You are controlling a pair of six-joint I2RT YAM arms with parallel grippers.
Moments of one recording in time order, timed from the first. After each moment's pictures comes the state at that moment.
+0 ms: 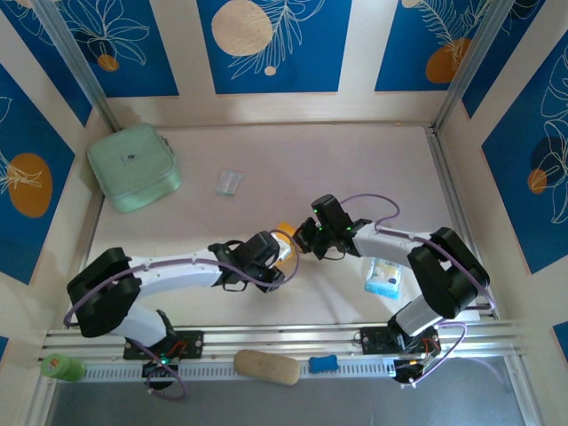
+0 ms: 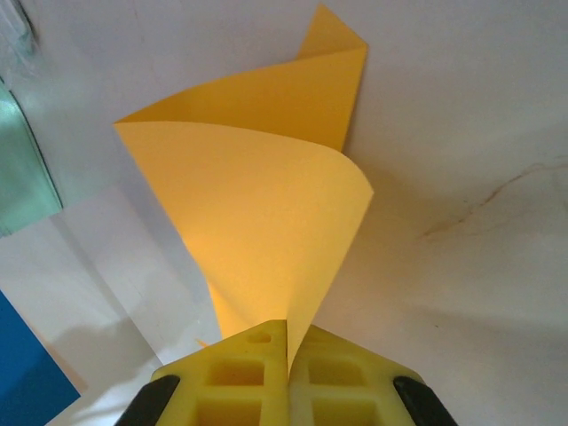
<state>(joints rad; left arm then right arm) -1.01 1.46 0.76 -0.35 0.02 -0.28 0.63 1.54 0.74 -0.10 -0.36 1.39</state>
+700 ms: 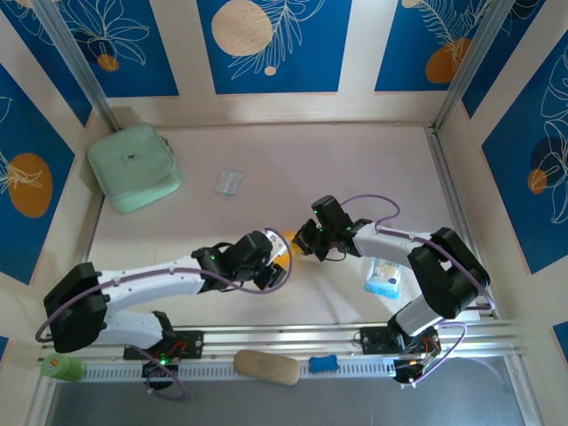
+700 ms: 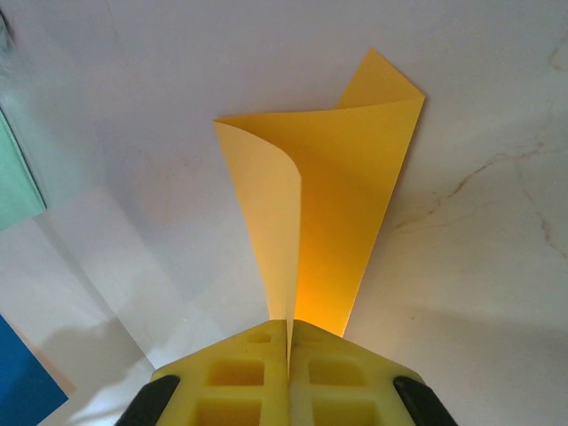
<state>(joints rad) -1.05 1.31 0.73 -0.31 -0.07 -0.21 0.63 1.53 0.74 -0.13 -0.36 1.38</state>
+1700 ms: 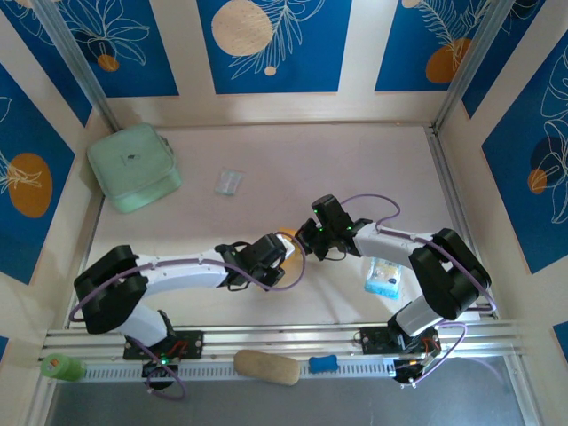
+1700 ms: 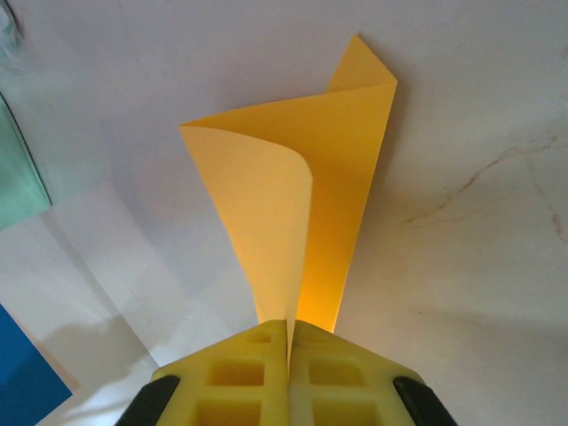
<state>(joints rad) -1.05 1.50 0.79 -0.34 -0.13 -0.21 0.63 1.53 0.74 -0.13 -0.37 1.38</state>
